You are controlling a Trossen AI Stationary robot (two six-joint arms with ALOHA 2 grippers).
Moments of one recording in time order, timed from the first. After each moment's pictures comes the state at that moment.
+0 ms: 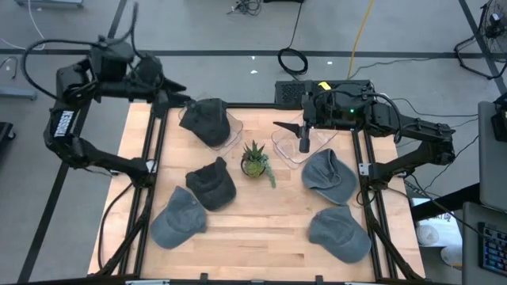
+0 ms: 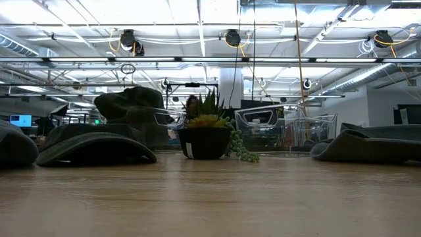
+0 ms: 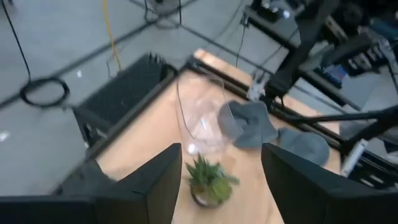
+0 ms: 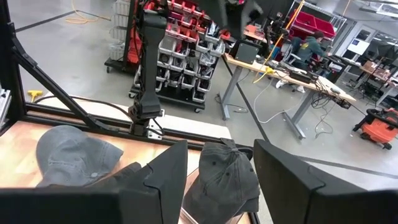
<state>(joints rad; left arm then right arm) 0.53 1.27 2.06 -1.29 0.22 -0.20 -0.10 1.30 1.57 -0.43 0.05 -0.29</state>
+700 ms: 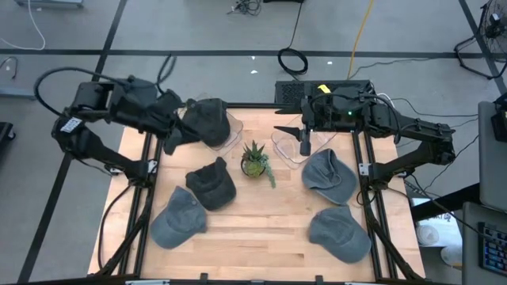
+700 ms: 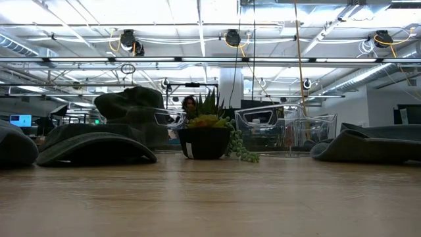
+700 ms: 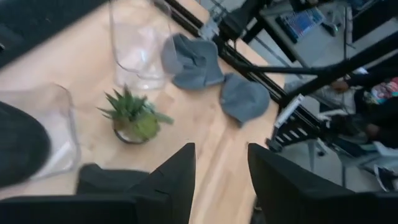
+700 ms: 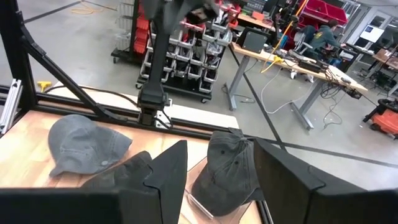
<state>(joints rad) 0.03 1.33 2.06 -1.36 0.05 -0.65 -0.09 1.30 1.57 -0.48 0.05 -0.27</state>
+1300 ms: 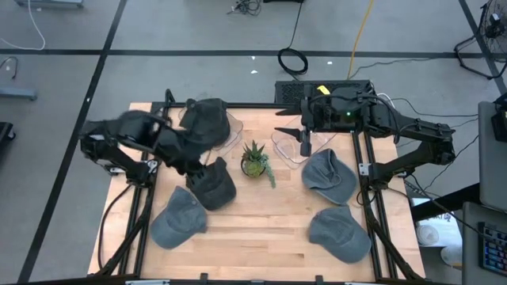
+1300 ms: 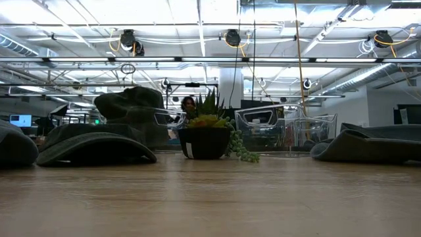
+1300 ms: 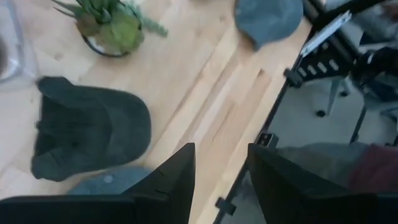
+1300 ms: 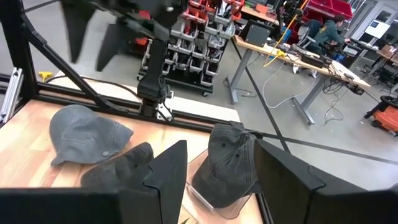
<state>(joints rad) -0.21 1.54 2.06 -1.49 0.05 -0.89 -0.09 1.30 1.57 -0.52 0.05 -0.28</state>
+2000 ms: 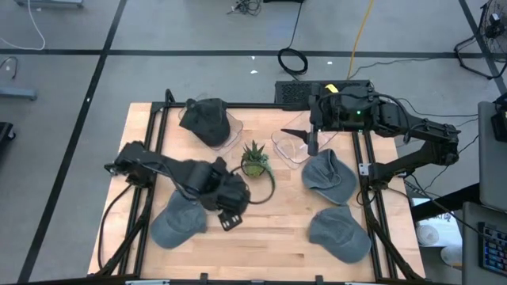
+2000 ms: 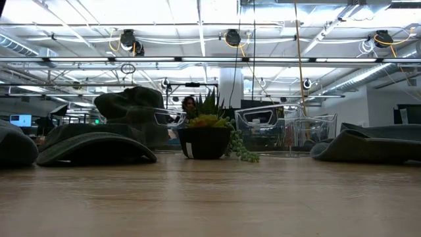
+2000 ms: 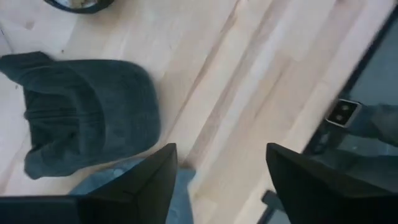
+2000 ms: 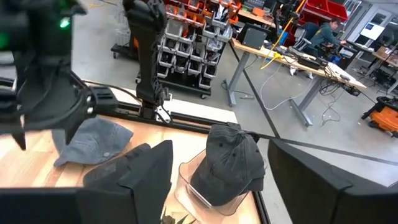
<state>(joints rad) -0.36 1.90 2.06 -1.53 0.00 -0.88 -0.09 1.25 1.57 -0.55 0.05 -0.28</state>
